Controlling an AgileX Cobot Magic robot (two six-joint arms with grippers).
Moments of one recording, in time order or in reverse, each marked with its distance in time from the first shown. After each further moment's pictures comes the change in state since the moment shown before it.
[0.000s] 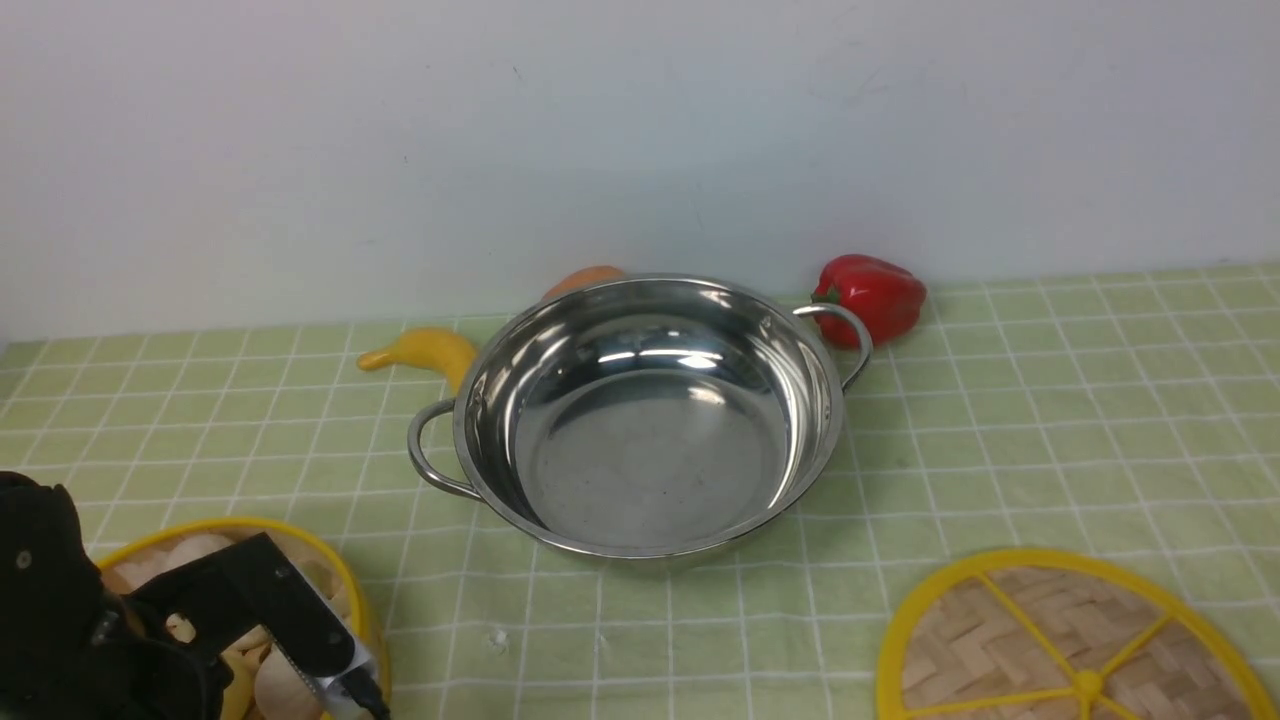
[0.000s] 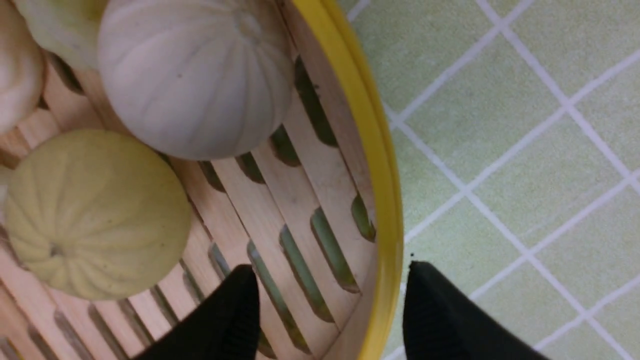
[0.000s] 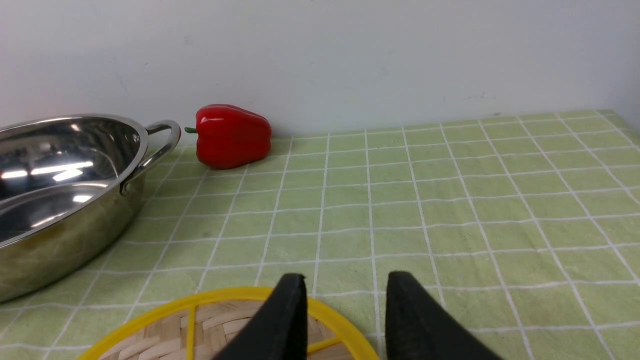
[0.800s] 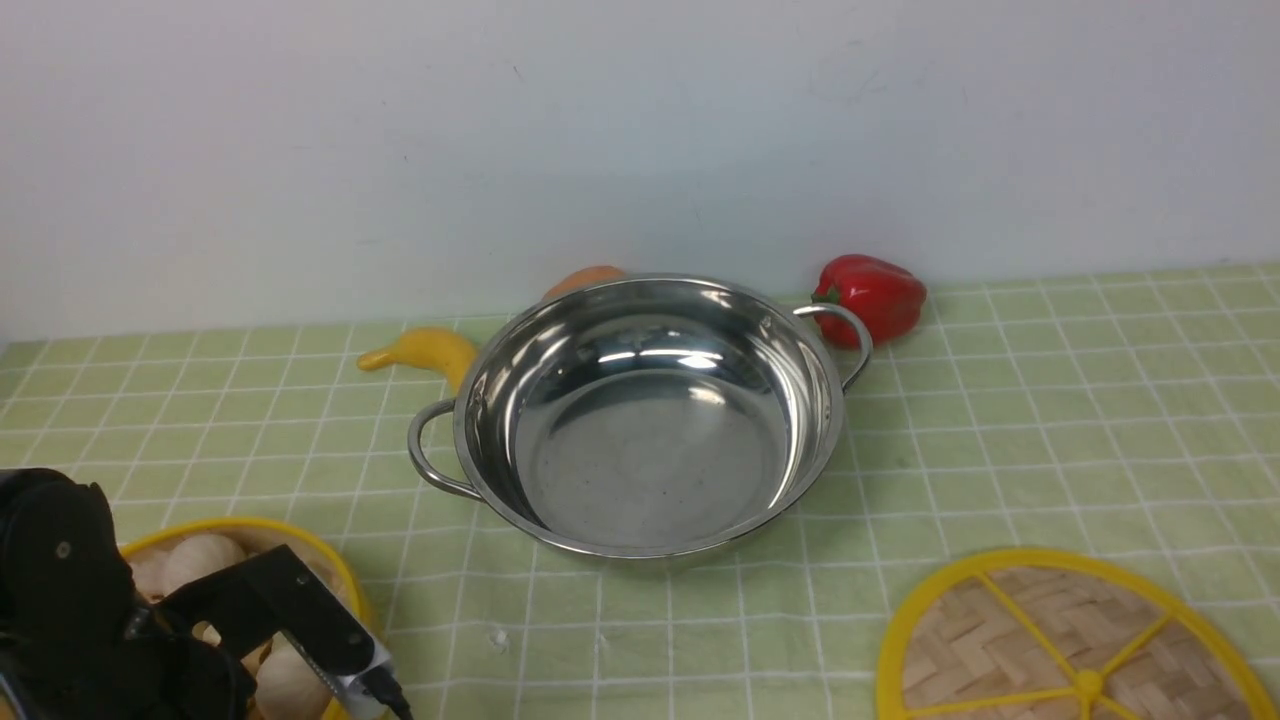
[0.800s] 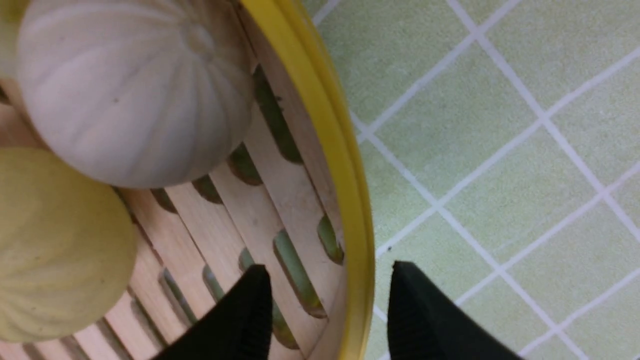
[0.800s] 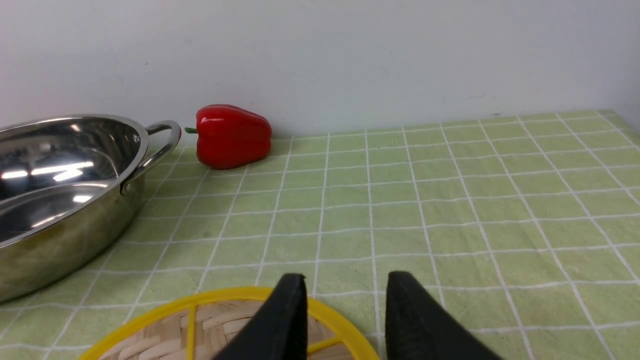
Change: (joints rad) right arm 0.000 0.000 0.000 0.000 0.000 0.000; left arm 0.000 0.076 -0.001 -0.049 -0.006 0.009
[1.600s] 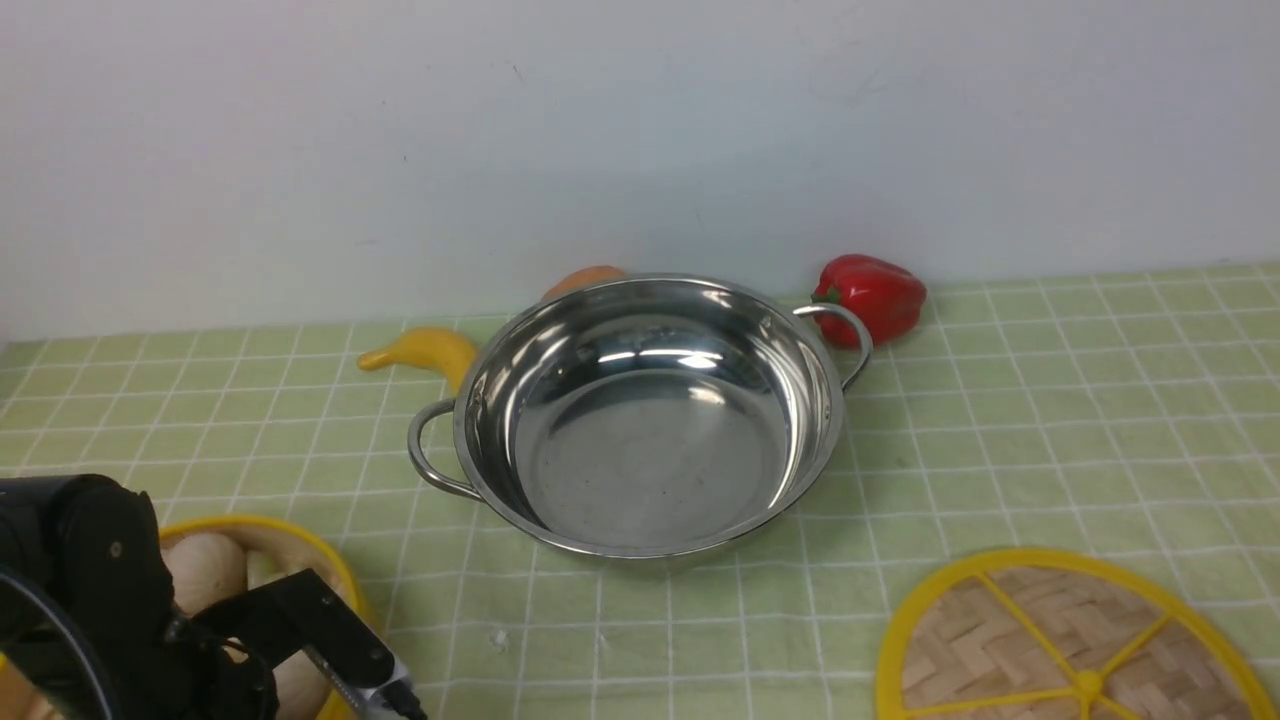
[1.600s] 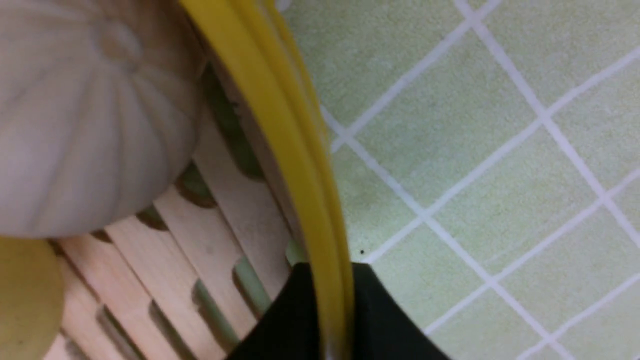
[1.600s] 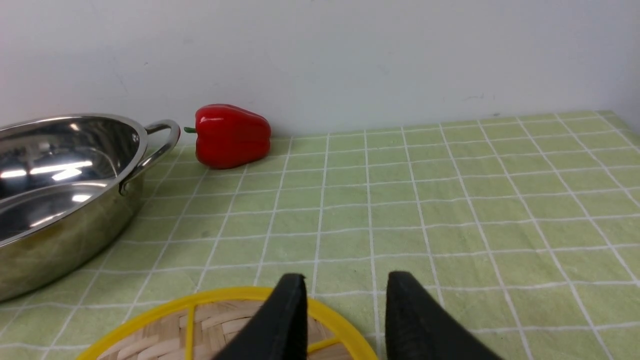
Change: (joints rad) right arm 0.000 0.000 0.000 -0.004 0.000 0.000; left arm -0.003 0.104 0.000 -0.012 -0.020 0.015
